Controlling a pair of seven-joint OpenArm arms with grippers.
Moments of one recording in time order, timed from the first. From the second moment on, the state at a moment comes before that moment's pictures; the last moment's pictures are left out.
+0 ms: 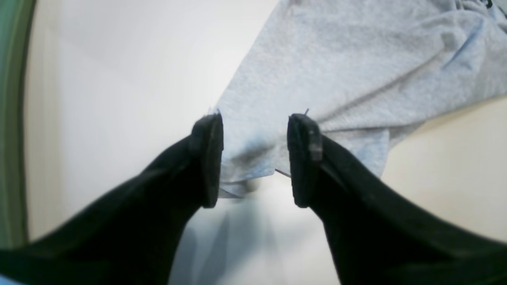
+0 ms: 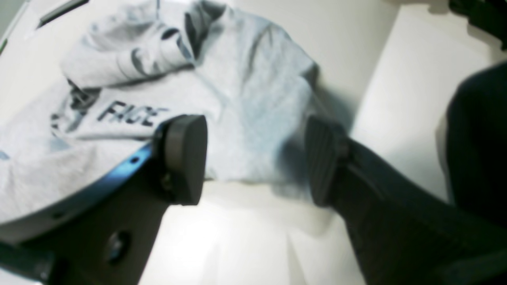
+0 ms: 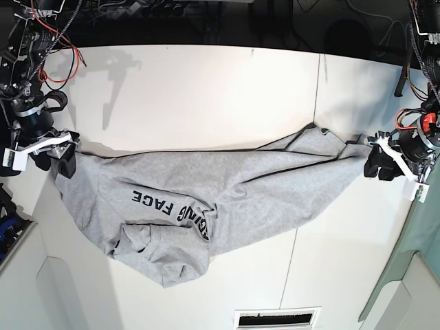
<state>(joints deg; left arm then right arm) 6.6 -26.9 -19.4 88.7 -34.3 -27.9 42.2 -6.1 9.5 23.6 82.4 24.5 18.1 -21.5</state>
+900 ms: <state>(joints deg) 10.4 -15.5 -16.8 77.6 -36.5 -31.3 36.5 9.3 8.0 23.8 52.0 28.0 18.5 -18.8</state>
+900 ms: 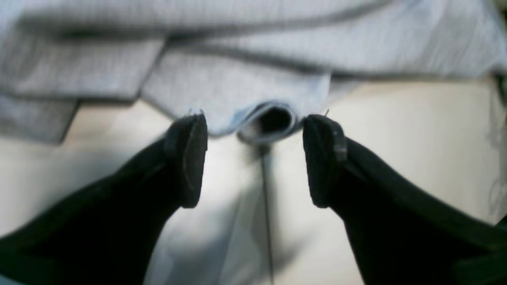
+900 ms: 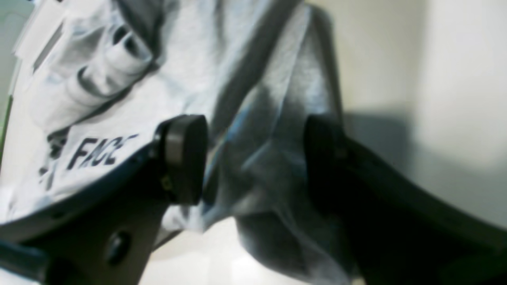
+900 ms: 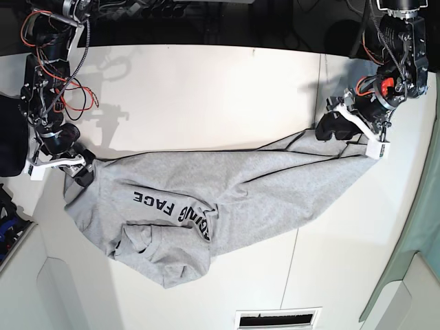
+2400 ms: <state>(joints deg) 28.6 -15.7 -43.0 127.2 -55.5 -38.9 45.3 -19.0 13.3 40.4 109.0 43.2 29.9 -28.9</state>
